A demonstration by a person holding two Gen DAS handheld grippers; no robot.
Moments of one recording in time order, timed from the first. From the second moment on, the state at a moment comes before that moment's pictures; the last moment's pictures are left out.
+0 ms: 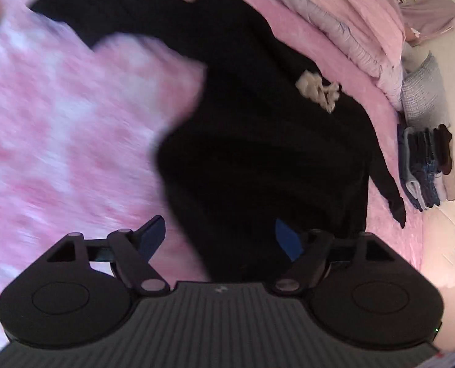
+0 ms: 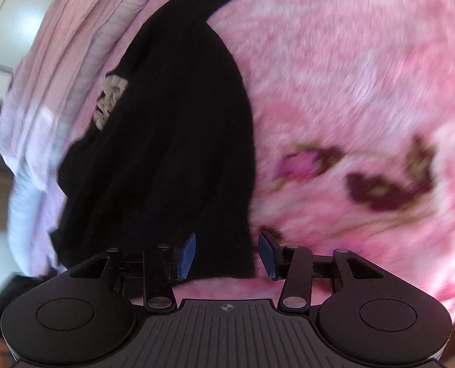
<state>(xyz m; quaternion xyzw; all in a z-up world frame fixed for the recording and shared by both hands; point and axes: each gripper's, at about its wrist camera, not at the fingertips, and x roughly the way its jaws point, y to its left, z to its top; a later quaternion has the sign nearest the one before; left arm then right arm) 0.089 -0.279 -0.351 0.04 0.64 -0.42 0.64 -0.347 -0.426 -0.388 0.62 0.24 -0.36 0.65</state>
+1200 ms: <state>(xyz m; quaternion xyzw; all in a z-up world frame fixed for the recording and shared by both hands) 0.127 -0.270 -0.365 0.41 0.33 -0.42 0.74 -0.314 -0.486 -0.319 0.37 0.48 -0.46 0.65</state>
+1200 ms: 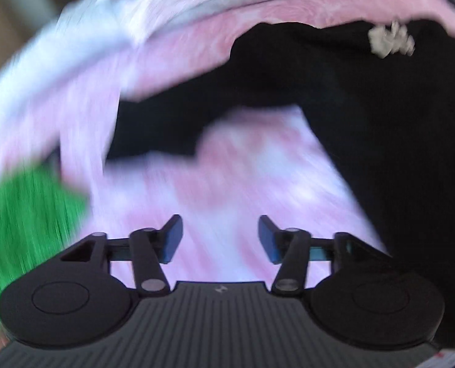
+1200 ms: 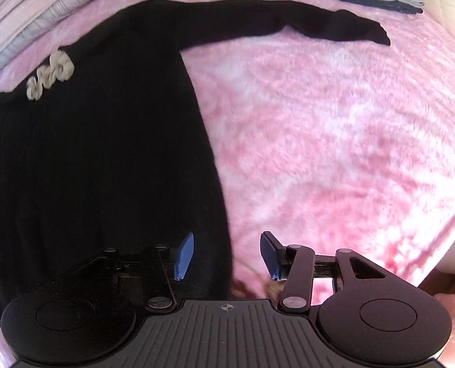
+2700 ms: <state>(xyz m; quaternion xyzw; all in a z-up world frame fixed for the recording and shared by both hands) 0.052 -0.472 -0.442 0.30 0.40 -0.57 0.65 -0.082 -0.640 -0.409 0.13 0.47 -0.11 0.87</state>
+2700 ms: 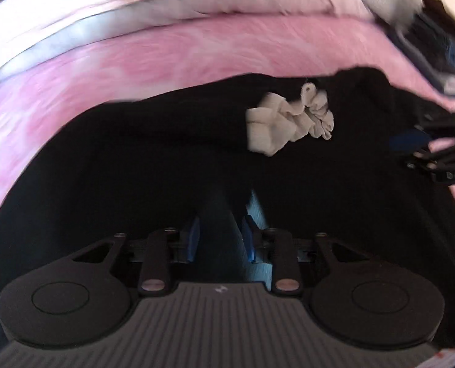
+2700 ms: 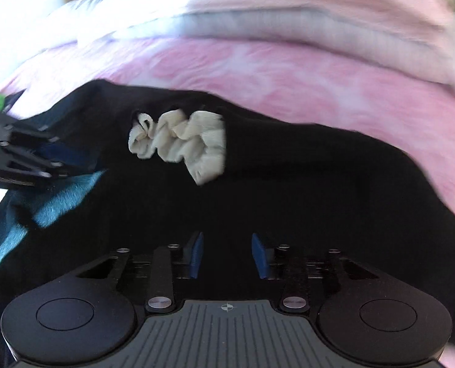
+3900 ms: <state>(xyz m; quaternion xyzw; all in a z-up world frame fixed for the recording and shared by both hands) 0.024 -0.427 -0.406 0.09 0.51 -0.38 0.77 -0.541 -0.805 -0.398 0.46 0.06 -0.63 0.62</state>
